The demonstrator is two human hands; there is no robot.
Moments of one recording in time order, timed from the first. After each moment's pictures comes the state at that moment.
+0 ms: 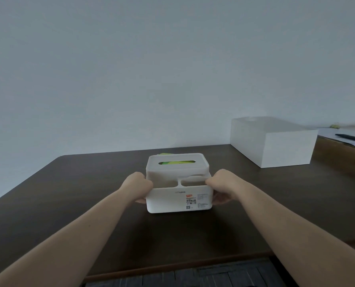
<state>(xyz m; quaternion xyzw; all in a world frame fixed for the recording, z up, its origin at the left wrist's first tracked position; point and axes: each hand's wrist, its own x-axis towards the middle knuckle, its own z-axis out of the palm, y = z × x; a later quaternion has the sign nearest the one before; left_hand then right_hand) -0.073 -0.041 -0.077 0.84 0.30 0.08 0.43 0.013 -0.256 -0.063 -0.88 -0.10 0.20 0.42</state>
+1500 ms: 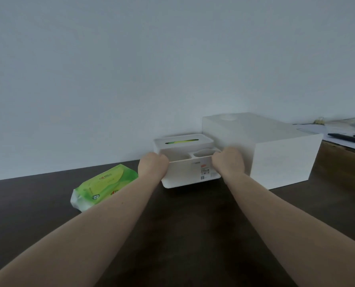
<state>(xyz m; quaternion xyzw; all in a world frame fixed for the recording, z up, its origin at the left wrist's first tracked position) 0.258 -0.109 -0.086 0.87 0.23 0.18 0.39 0.291 -0.286 -0.075 -0.89 0.04 -0.11 0.45</state>
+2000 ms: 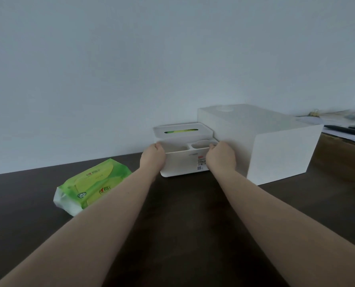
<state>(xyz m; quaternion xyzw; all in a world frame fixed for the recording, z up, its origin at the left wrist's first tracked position) 0.285 -0.117 -0.099 0.85 0.19 0.18 0.45 0.312 -0.272 -0.098 -0.90 0.05 -0.16 0.40</state>
